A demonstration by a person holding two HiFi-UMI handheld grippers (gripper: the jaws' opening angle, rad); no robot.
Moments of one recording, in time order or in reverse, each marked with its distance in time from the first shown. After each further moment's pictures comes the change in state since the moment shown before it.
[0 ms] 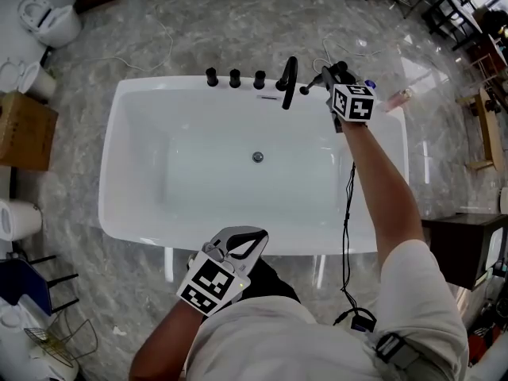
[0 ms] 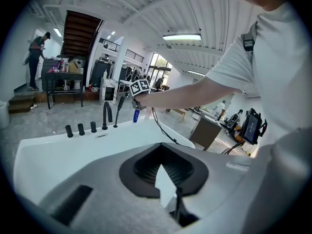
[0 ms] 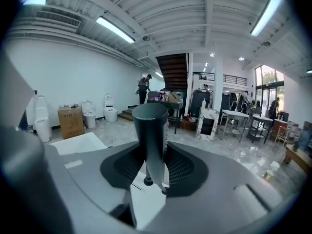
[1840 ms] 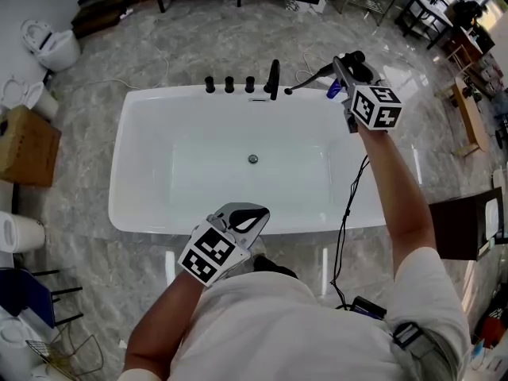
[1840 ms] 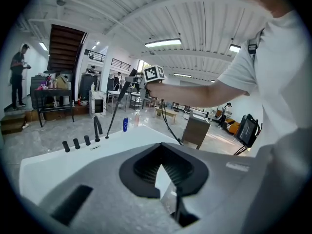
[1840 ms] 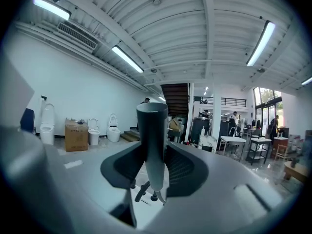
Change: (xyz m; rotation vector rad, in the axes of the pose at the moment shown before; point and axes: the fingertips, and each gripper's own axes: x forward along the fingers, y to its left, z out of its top) left arm -0.075 -0.090 -0.005 0.156 -0.053 -0.069; right arm -0.254 0.062 0.145 -0.065 -0.282 0.006
